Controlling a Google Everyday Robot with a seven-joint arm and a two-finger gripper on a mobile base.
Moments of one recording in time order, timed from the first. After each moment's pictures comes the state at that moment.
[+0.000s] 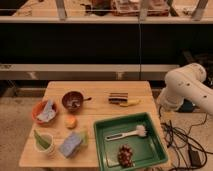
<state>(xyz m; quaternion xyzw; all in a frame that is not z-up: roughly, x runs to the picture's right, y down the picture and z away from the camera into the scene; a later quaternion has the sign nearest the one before) 0.285 0.104 0.684 -0.28 0.02 0.02 0.96</state>
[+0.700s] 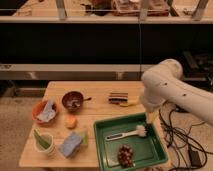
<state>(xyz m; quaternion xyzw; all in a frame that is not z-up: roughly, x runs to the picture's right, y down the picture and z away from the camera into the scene) 0.176 0.101 0.652 -0.28 -0.02 -0.13 0.95</state>
